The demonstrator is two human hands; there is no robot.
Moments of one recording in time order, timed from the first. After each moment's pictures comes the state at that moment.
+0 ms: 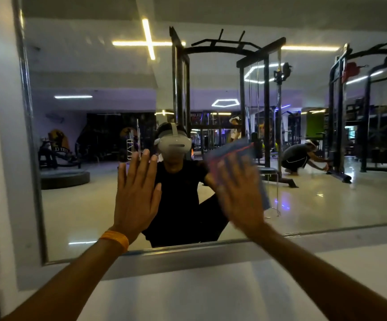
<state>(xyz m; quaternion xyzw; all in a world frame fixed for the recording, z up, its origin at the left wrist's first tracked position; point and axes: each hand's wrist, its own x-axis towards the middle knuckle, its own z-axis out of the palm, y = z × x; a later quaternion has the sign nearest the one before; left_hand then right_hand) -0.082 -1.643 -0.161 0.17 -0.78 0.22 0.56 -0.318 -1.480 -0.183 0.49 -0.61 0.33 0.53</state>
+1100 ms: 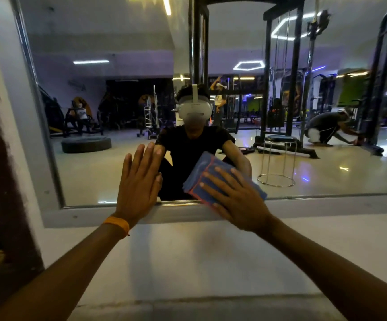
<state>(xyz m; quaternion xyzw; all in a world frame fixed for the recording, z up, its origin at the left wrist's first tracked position) -0.067 -1.627 -0.235 0.19 -0.82 0.22 0.49 -0.324 -1.447 -0.264 0.66 -0.55 0.12 0.49</state>
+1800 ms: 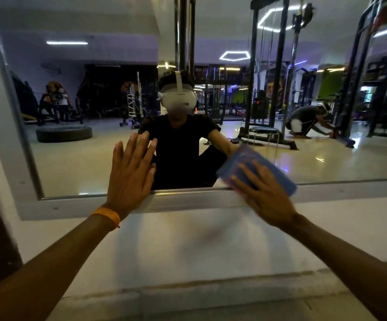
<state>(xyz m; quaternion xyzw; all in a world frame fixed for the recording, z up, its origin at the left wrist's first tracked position) -0.076 -1.618 -0.237 0.17 -0.82 0.25 0.49 -0.380 -1.374 -0.283 0.62 -0.62 0.14 0.46</state>
